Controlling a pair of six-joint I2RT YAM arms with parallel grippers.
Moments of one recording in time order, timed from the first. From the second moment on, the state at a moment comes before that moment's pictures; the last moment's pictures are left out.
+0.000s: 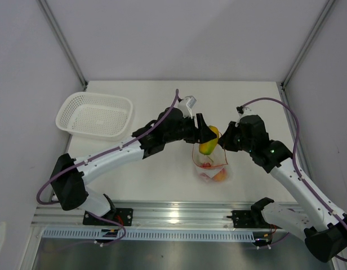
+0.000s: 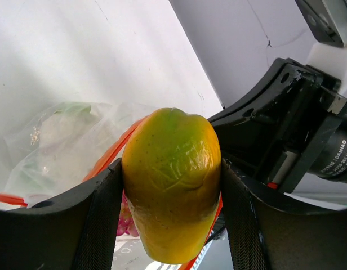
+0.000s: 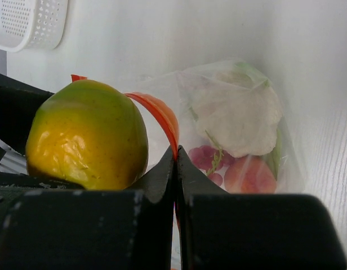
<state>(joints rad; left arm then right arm) -0.91 1.47 1.21 -0.07 0.14 -0.75 0.52 0.98 0.98 -0.61 -0.02 0.61</state>
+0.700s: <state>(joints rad) -0.97 1.48 1.17 -0.14 0.04 -0.74 0.52 0.98 0.98 -0.62 -0.01 0.61</state>
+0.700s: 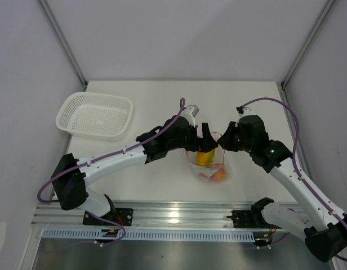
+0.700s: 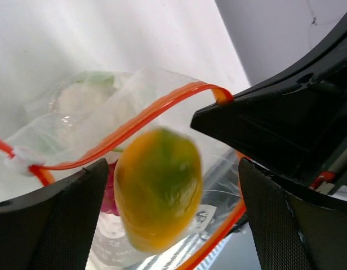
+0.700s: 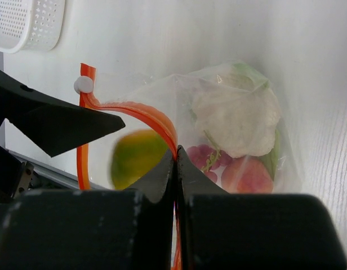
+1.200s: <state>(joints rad) -0.94 1.23 1.18 -0.19 -0.14 -0.30 0.52 0.98 1.01 -0.64 -0.02 0.58</state>
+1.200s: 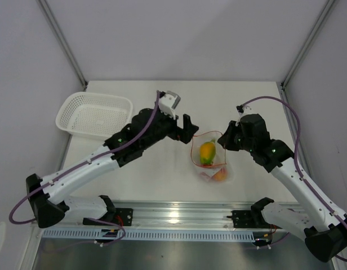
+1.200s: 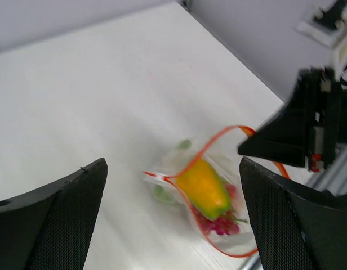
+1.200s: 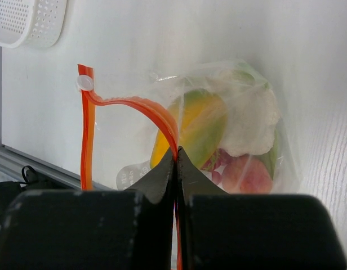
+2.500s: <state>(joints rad) -0.61 1.30 0.73 0.38 0.52 -0.42 0.39 1.03 1.05 -0.66 -0.45 0.46</state>
